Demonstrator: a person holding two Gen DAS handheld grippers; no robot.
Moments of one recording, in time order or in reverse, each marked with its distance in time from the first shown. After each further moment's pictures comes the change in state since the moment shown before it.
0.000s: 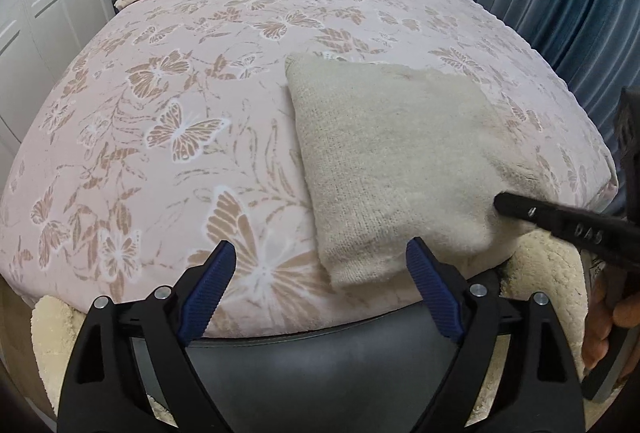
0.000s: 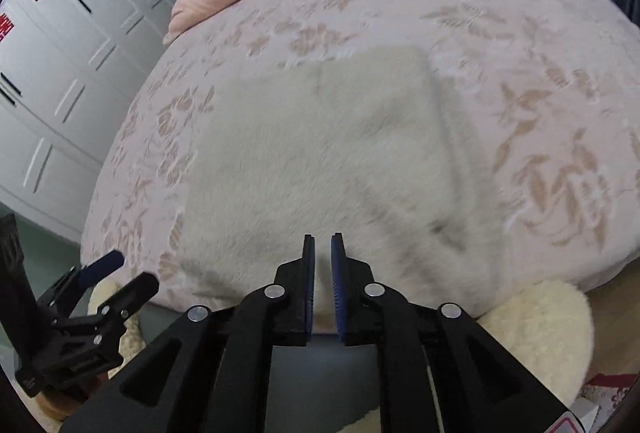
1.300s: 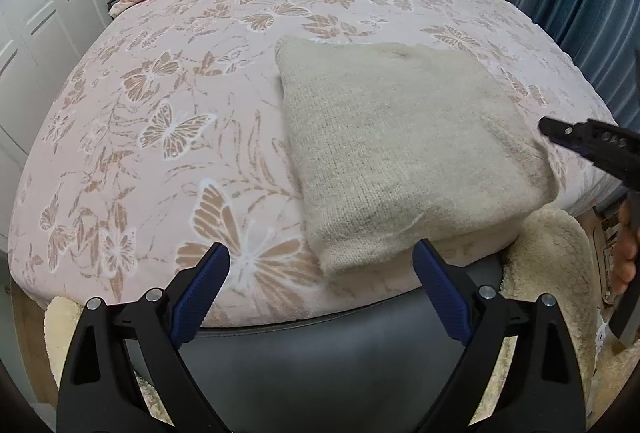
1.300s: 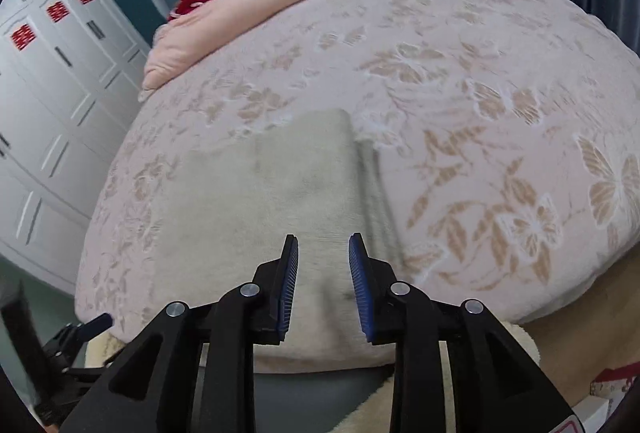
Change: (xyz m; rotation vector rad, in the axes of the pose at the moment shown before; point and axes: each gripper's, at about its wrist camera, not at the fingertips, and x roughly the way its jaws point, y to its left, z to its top) left arm 0.008 -0.025 -0.001 0.042 0.060 0.070; right arm -0.034 -0.039 0.023 0.066 -0.130 0.024
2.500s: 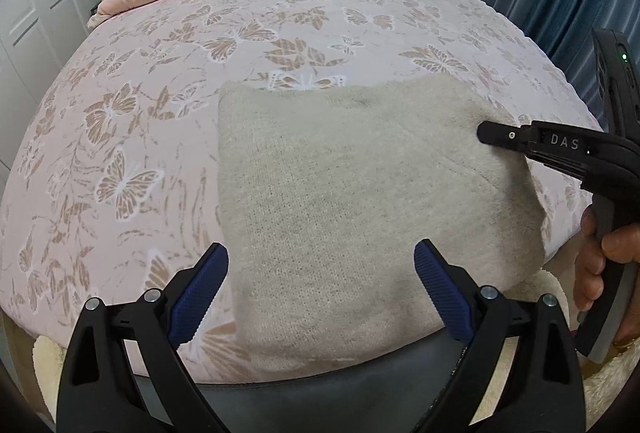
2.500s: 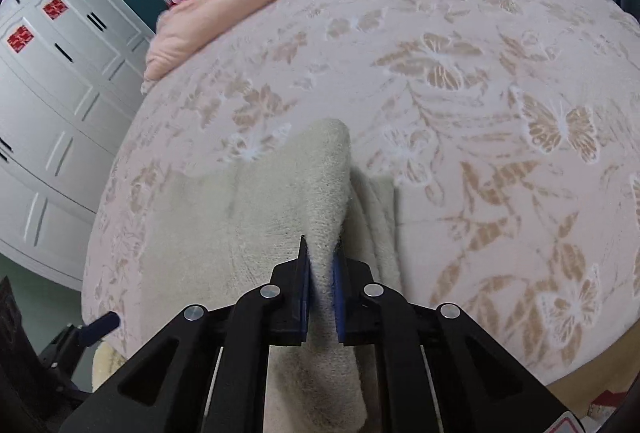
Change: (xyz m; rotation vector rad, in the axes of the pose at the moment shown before) left arm 0.030 -0.045 0.068 0.008 -0.017 -0.065; right arm 0.092 -0.036 0.051 0.022 0.147 -0.007
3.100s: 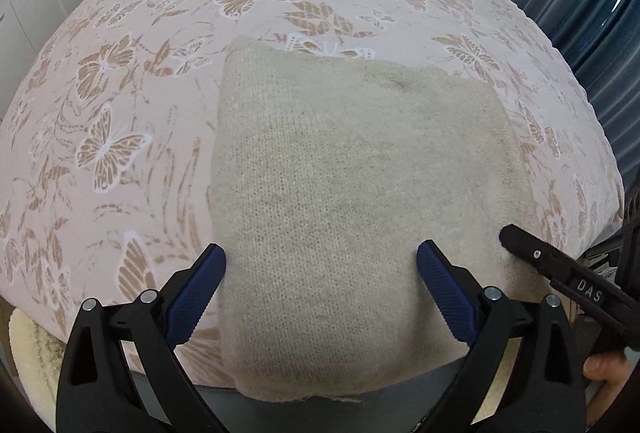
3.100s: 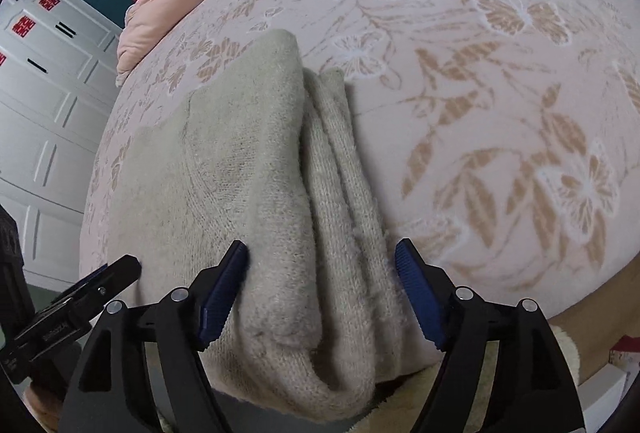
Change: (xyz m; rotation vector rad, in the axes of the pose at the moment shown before) left arm 0.044 0.021 0.008 -0.135 0.112 -0.010; right arm 0.003 -0.024 -0.058 0.143 0.051 0.019
